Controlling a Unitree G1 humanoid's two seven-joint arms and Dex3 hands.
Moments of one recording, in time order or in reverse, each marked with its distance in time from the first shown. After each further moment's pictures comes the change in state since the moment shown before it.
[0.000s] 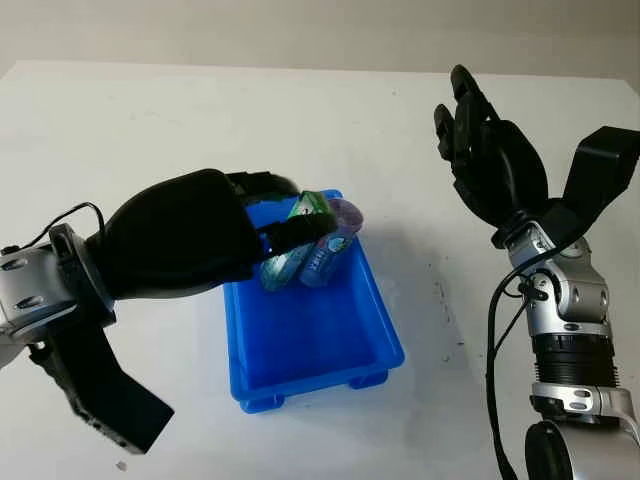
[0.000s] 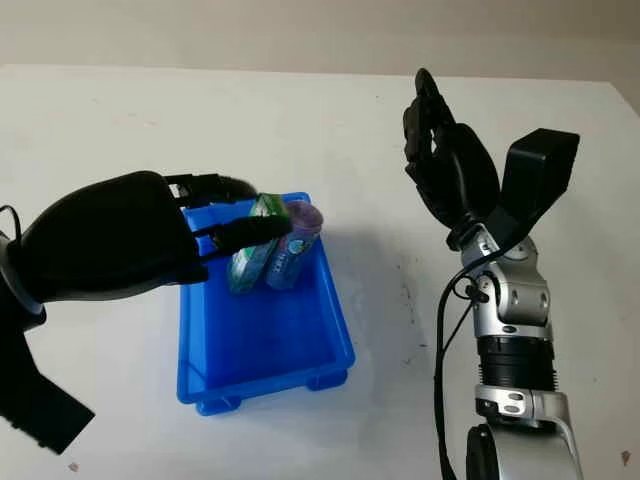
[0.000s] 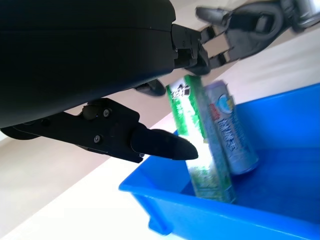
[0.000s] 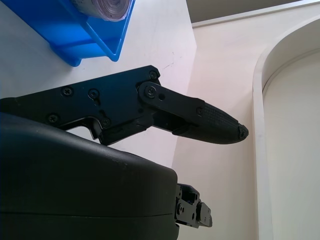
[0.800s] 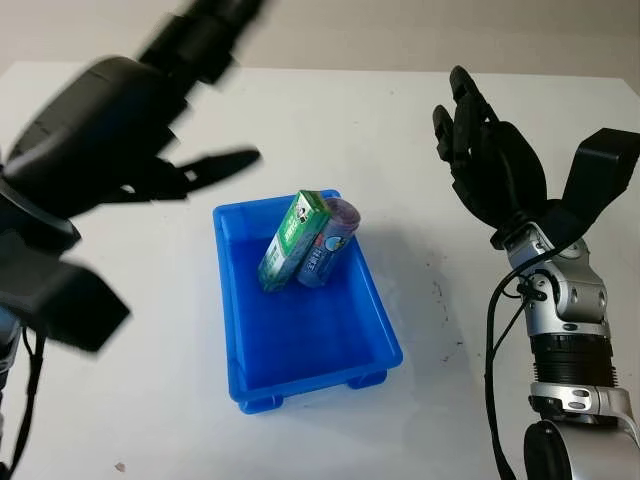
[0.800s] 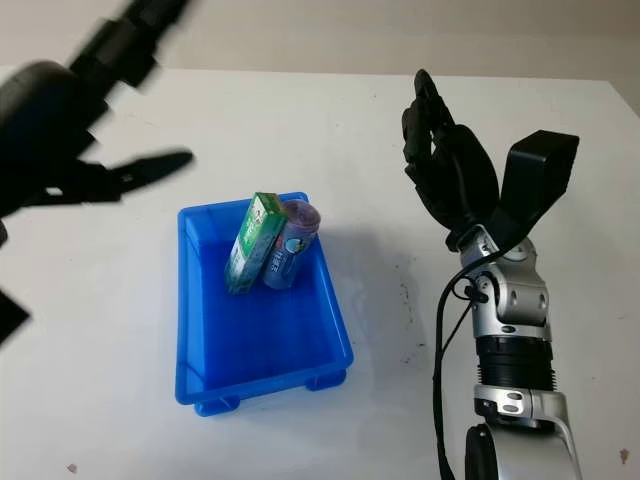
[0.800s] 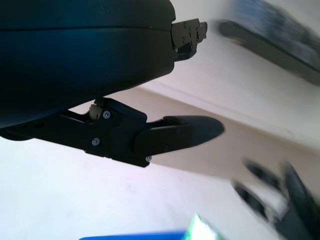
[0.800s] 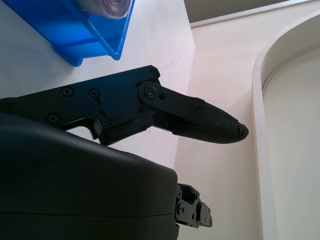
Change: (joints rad) left arm -0.091 -0.258 0.200 0.158 -0.640 0.448 0.061; right arm -0.002 0.006 -0.012 0.032 0.013 -0.013 0.014
